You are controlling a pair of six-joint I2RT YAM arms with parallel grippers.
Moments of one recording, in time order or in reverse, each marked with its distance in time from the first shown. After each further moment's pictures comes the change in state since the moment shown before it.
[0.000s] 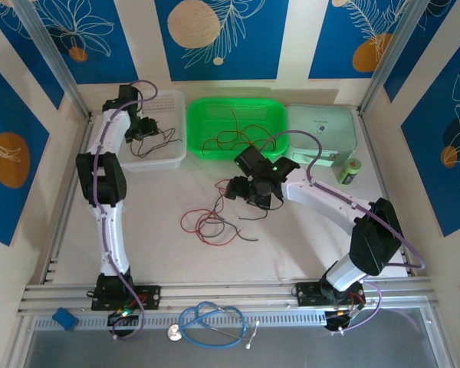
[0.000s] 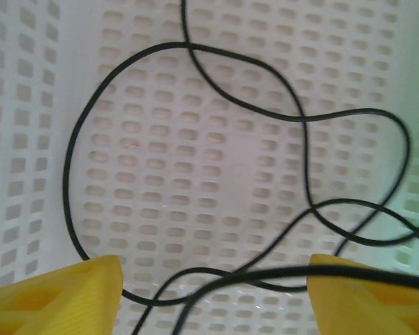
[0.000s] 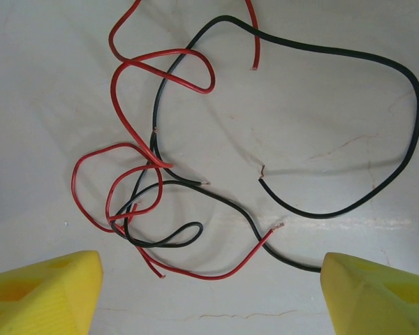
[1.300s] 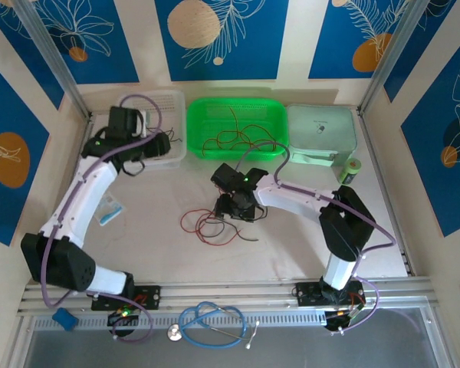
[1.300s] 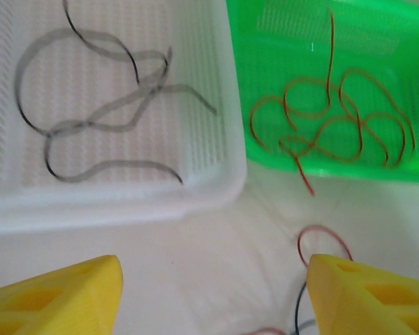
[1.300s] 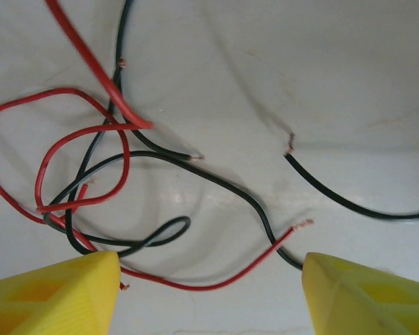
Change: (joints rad) left arm -0.229 -0.966 -0.875 0.235 0.032 -0.085; right arm 0.126 0.198 0.024 0.027 0.037 -0.004
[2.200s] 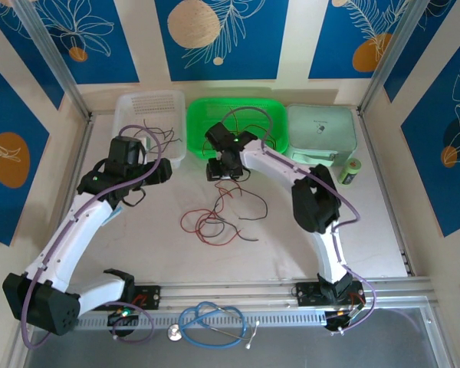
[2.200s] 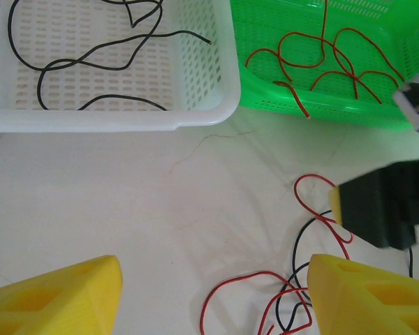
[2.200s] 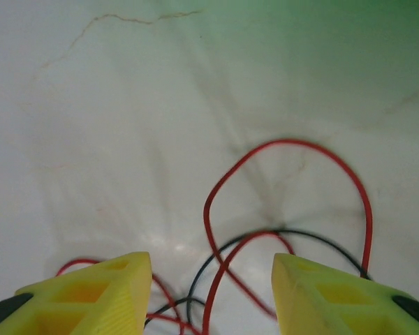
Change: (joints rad) left arm -0.076 -0.260 -0.242 0.024 -0.070 -0.060; right arm -0.169 0.378 0.575 -0.107 -0.035 -0.479
